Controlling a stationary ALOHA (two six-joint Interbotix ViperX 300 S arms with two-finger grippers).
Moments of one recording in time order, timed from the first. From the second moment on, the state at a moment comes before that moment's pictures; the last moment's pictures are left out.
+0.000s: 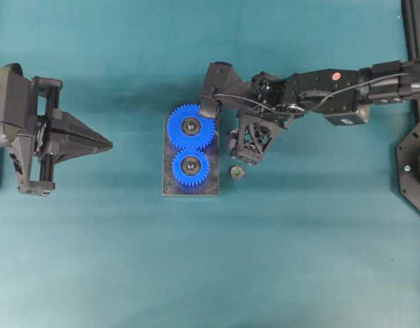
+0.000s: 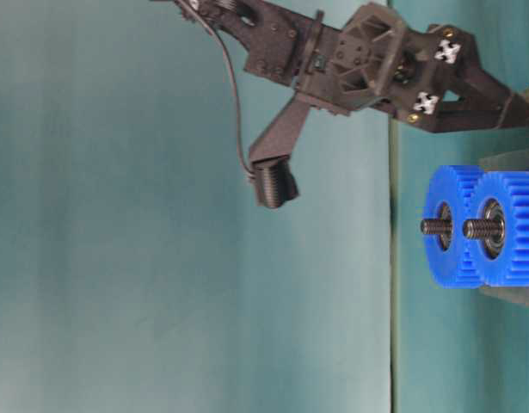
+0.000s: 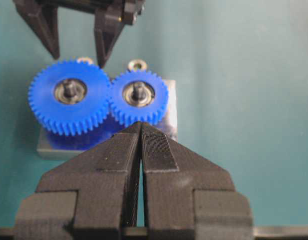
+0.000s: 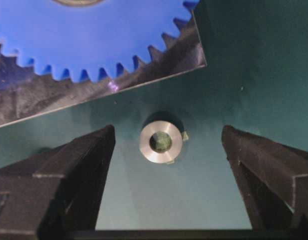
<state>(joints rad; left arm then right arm) -0.01 -0.63 1.02 0.01 0.01 -0.04 -0.19 0.18 0.56 0.06 0.44 0.06</state>
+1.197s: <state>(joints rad) -0.01 -0.63 1.03 0.01 -0.02 -0.04 -0.17 0.21 0.53 0.06 0.50 0.08</state>
